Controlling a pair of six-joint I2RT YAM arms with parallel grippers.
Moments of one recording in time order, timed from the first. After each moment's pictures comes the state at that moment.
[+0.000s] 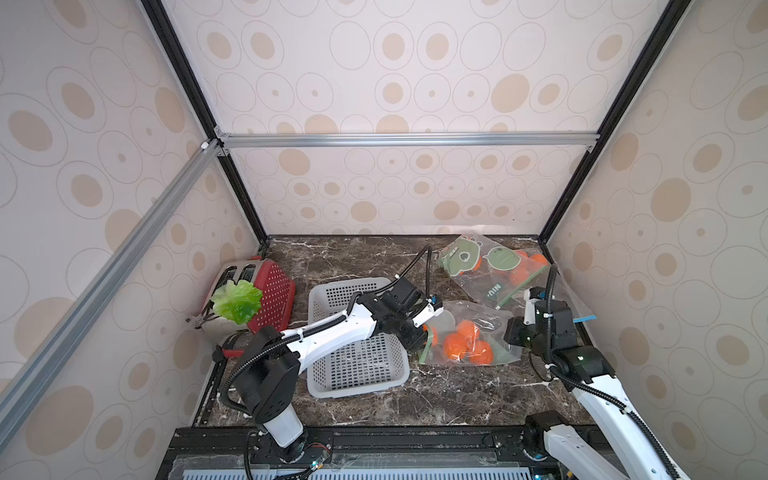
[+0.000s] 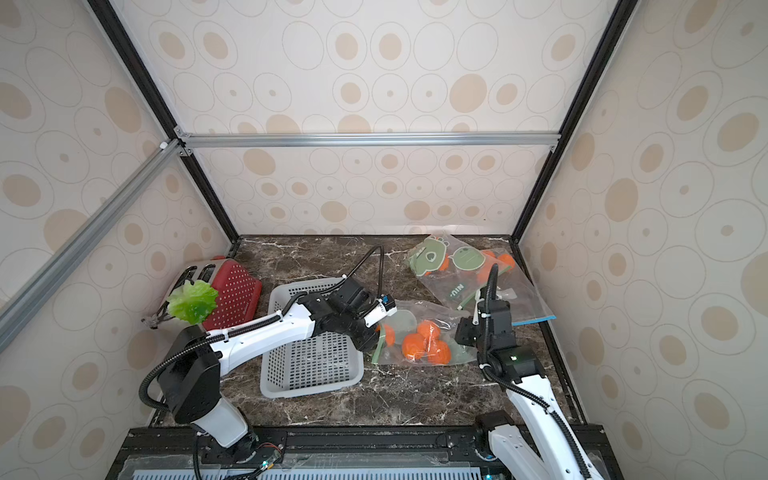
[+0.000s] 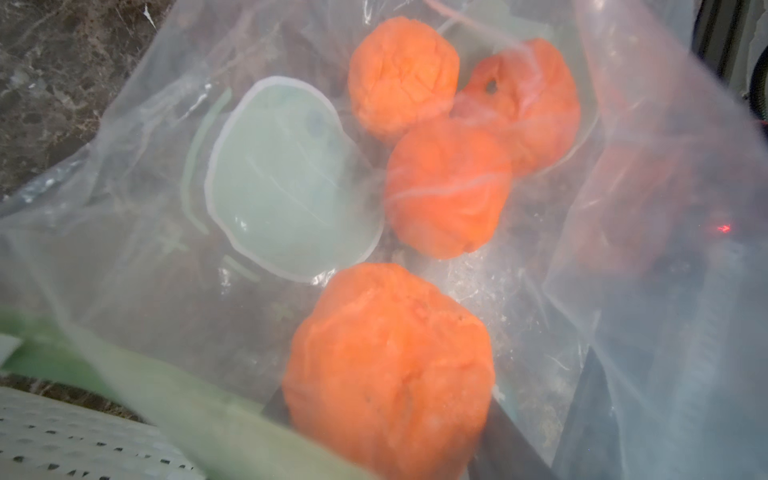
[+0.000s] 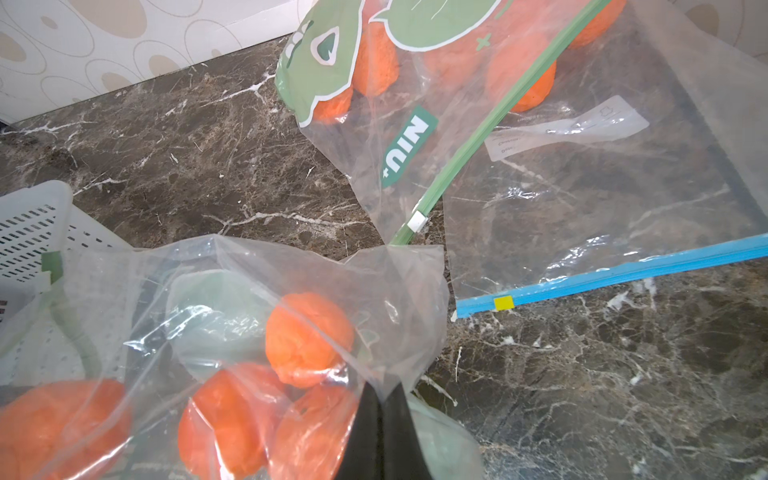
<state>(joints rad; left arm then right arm) -0.82 1.65 1.23 -0.61 0.29 0.14 0.18 0.77 0.70 -0.64 0.06 0.35</state>
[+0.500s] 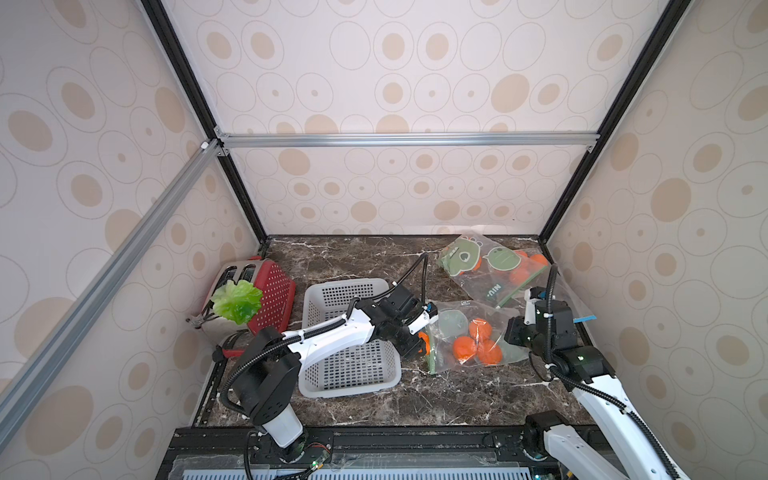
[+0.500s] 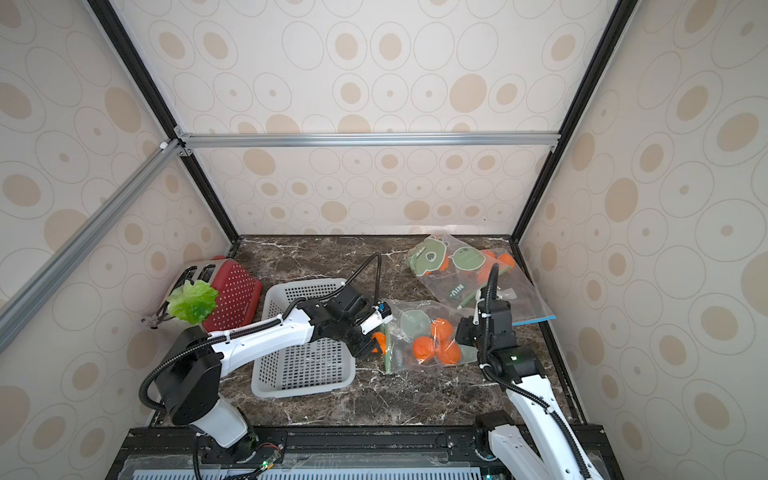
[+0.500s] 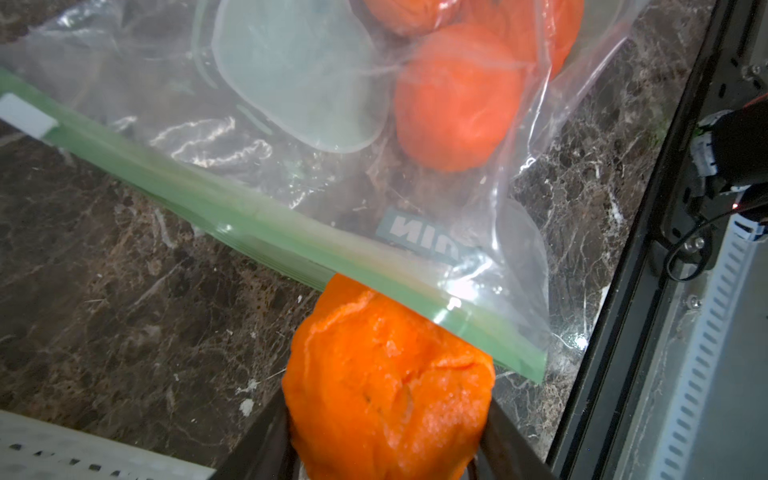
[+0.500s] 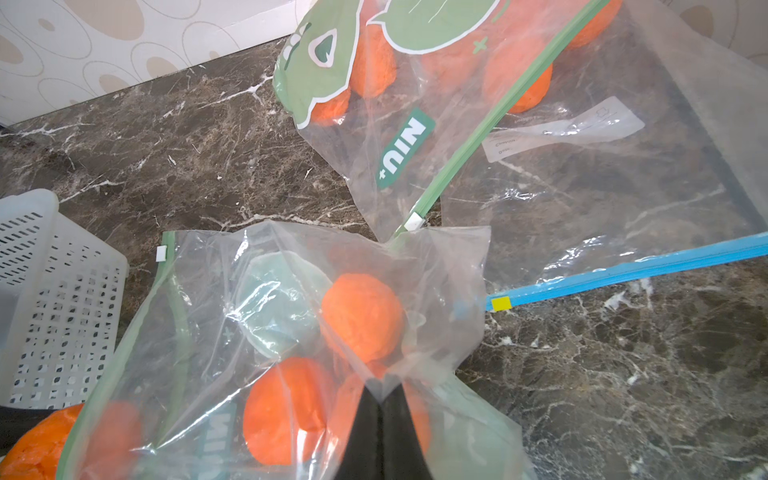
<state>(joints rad) -0.82 1.61 1.14 -0.59 0.29 0.12 0.17 0.77 0.70 -0.64 0.06 0.35</state>
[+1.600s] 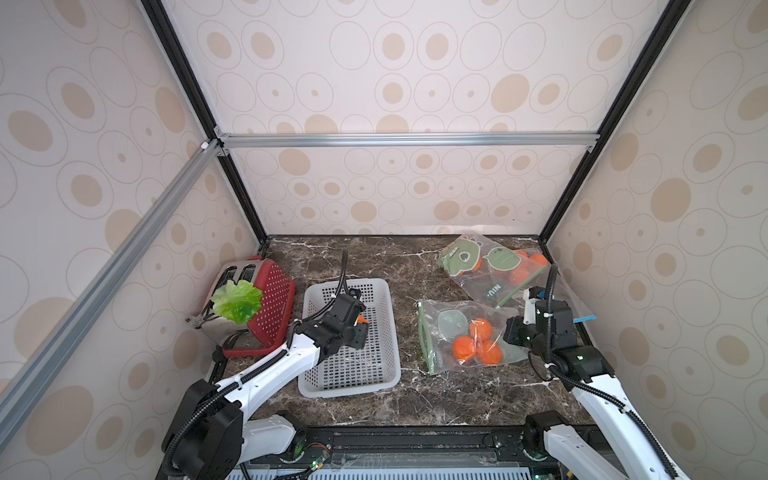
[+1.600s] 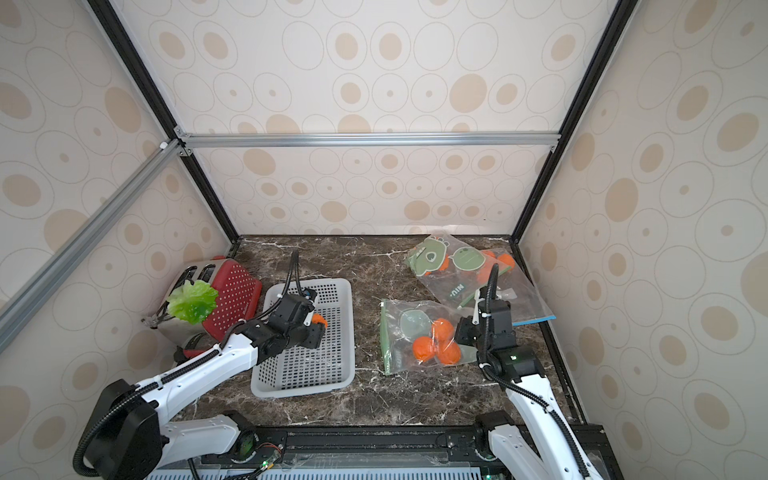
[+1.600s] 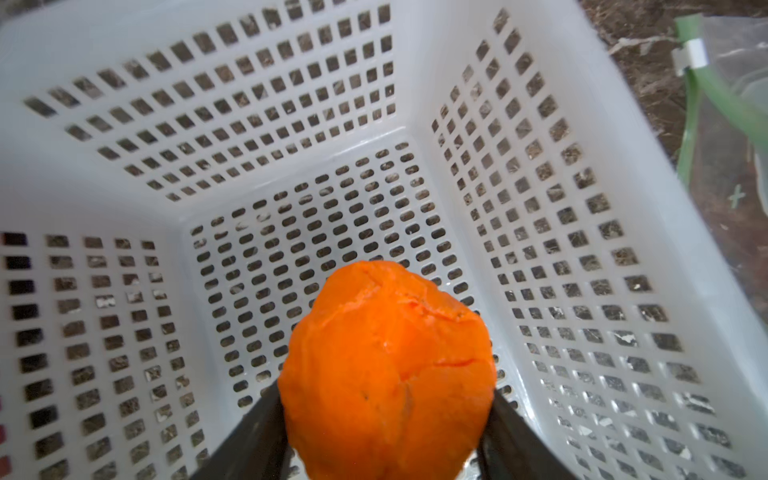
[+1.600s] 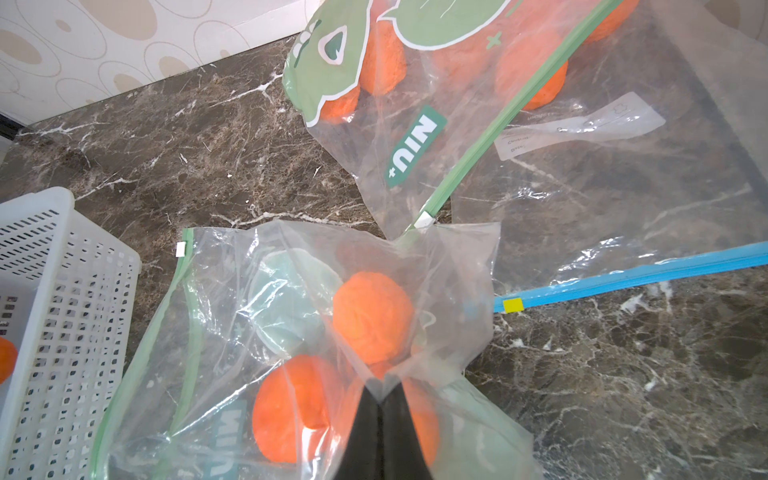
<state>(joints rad) -0.55 1.25 0.76 -0.48 -0.18 -0.25 0.17 0.77 0.69 -0.63 0.03 0.35</state>
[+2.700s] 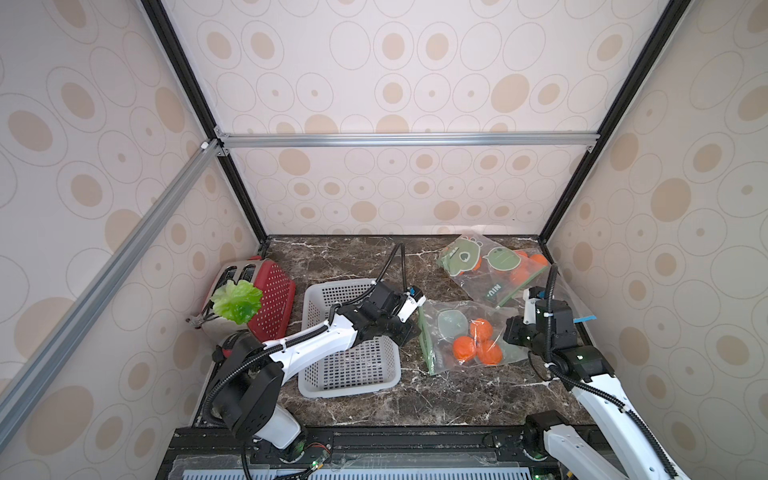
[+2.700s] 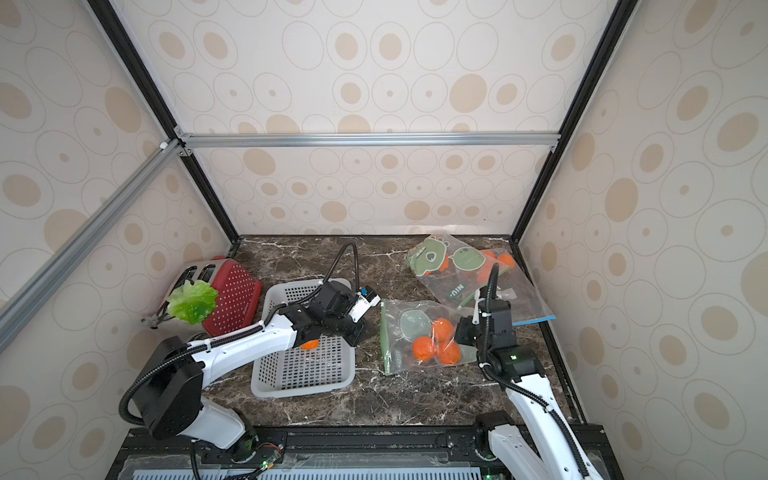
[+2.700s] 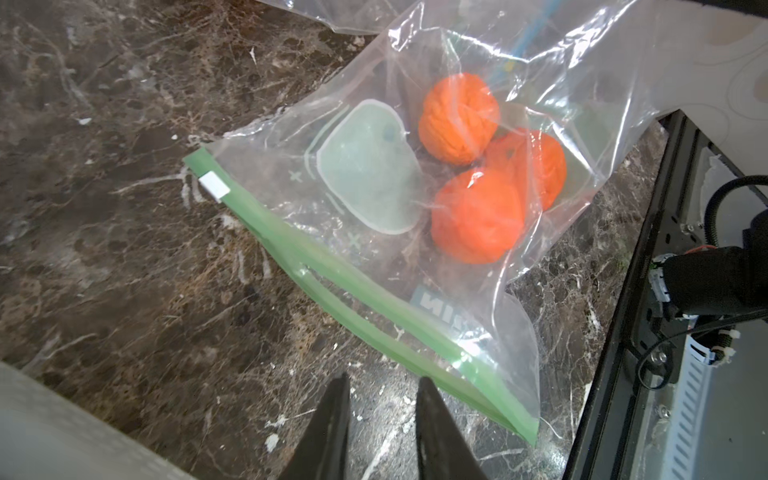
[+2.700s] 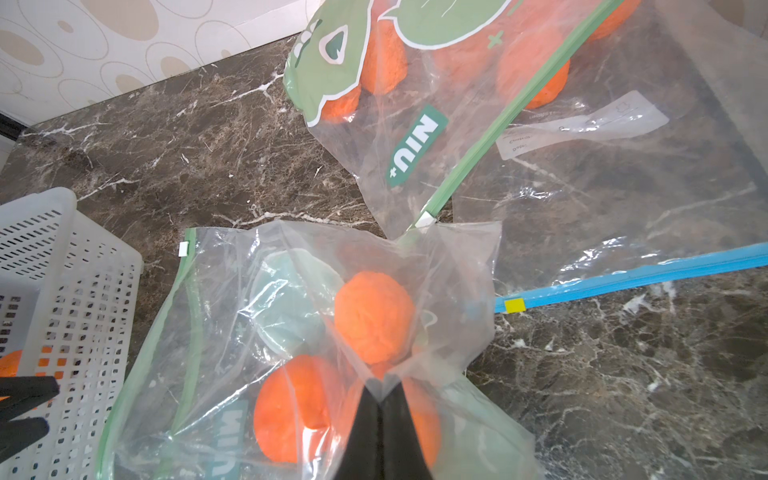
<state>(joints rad) -0.76 1.55 1.03 -0.32 0.32 -0.05 0.16 0.77 0.69 -0.63 0.02 0.35</state>
